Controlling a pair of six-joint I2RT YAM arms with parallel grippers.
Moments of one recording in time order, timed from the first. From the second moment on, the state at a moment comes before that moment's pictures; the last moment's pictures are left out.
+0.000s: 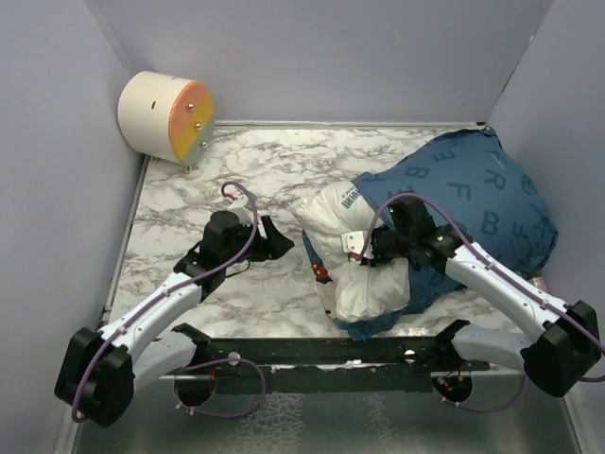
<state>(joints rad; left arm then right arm) -0.52 0.94 0.54 -0.03 0.23 -0.65 0.59 1.16 0.85 -0.48 -0.44 -1.10</state>
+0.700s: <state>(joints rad) -0.39 0.91 0.33 0.46 0.43 -0.71 0.58 1.26 1.46 -0.72 -0.30 -0.65</state>
